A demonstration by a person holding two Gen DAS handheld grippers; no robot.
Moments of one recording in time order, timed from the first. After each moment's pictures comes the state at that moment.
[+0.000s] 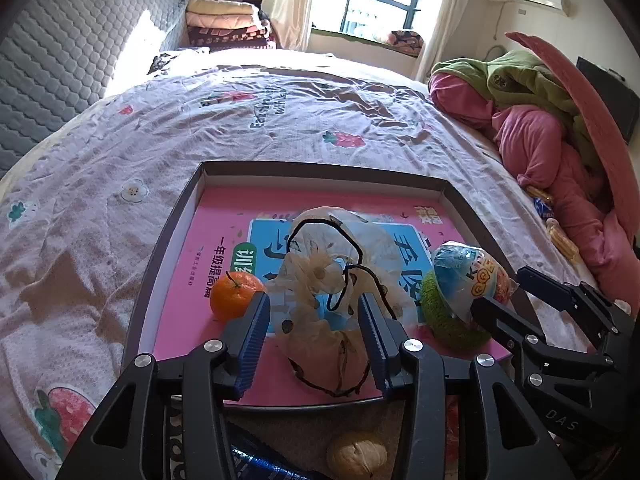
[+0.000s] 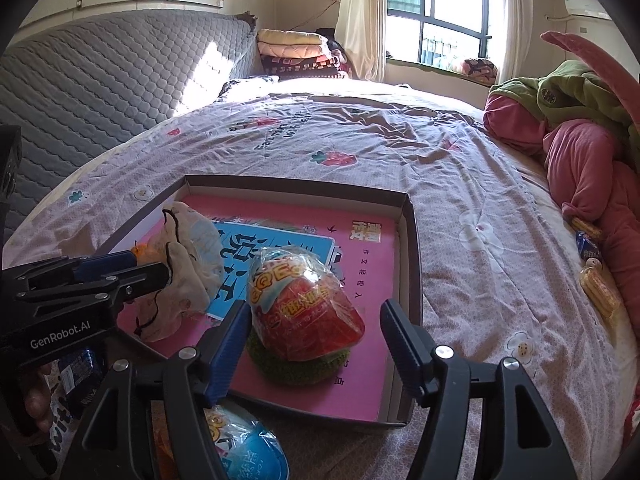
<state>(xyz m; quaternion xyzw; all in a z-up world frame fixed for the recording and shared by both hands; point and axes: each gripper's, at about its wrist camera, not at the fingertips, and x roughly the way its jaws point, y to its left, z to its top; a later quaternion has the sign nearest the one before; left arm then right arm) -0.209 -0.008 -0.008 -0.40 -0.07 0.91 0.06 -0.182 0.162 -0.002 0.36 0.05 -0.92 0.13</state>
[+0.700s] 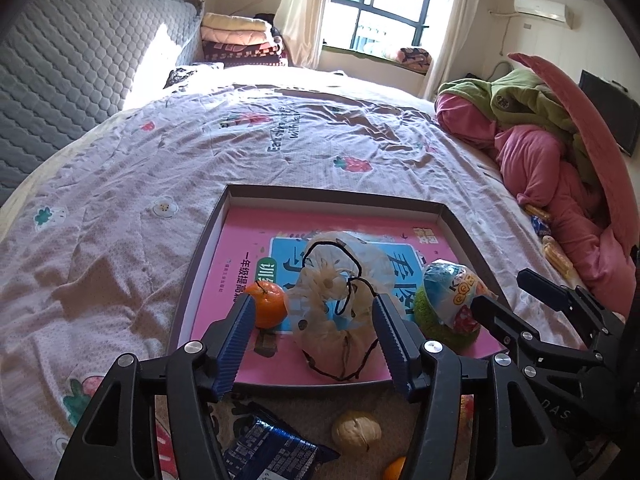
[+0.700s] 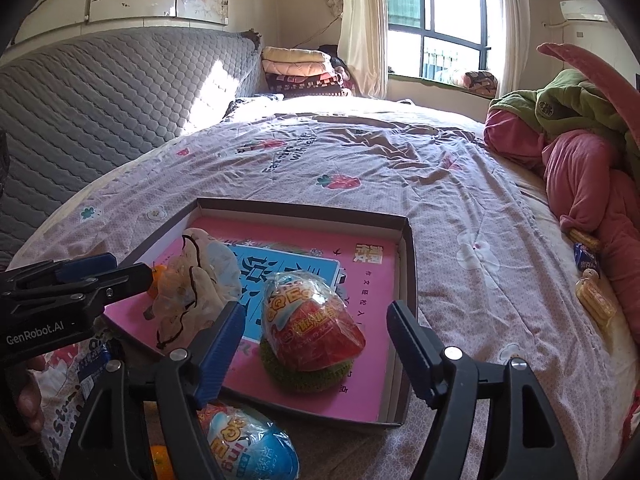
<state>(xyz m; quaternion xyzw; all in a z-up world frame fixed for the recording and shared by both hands) -0.179 -0.019 0.025 -0.37 -0.07 0.93 0.04 -0.170 0.163 0.019 0.33 0.04 -0.93 0.14</state>
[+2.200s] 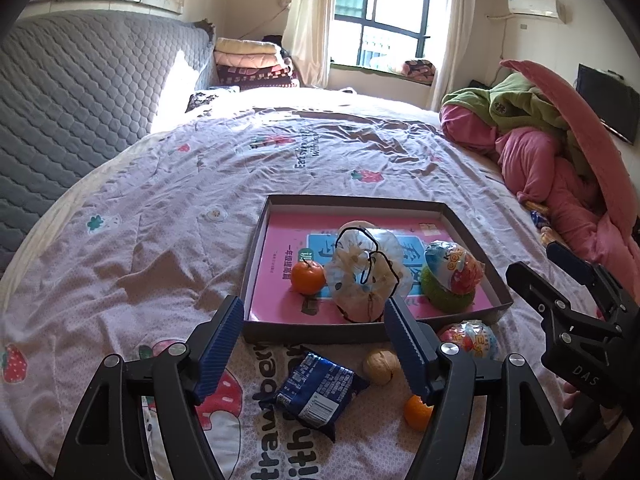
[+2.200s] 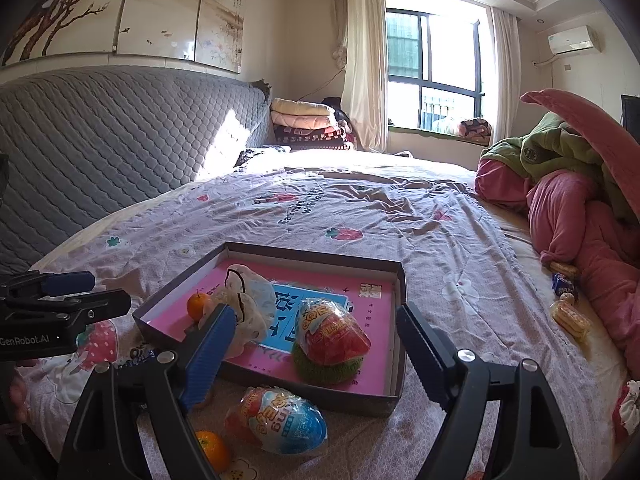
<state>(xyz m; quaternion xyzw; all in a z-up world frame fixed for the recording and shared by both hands) -0.100 -0.037 0.055 -0.34 -0.04 0.94 0.01 -0.099 0.163 0.055 0.23 0.03 -0.96 0.14</state>
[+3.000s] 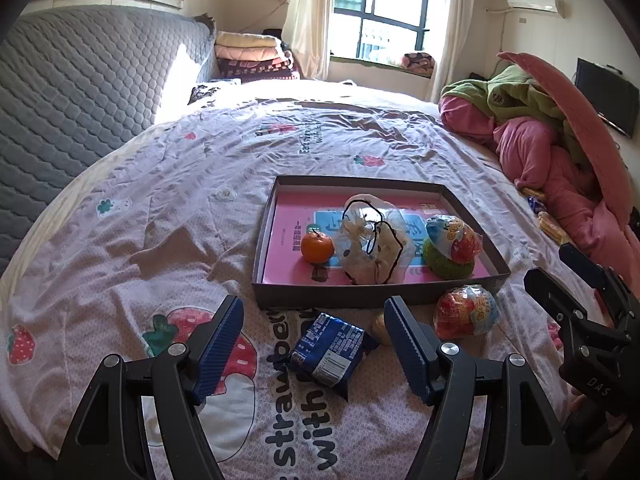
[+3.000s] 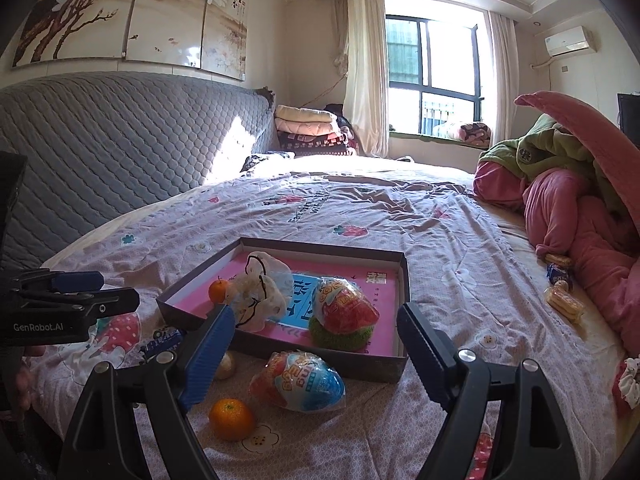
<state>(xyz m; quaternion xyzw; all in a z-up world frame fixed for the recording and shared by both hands) -0.070 -0.048 0.048 -0.35 -0.04 0.93 0.01 -0.054 0.163 0.050 0.22 0.03 -0.96 0.15</state>
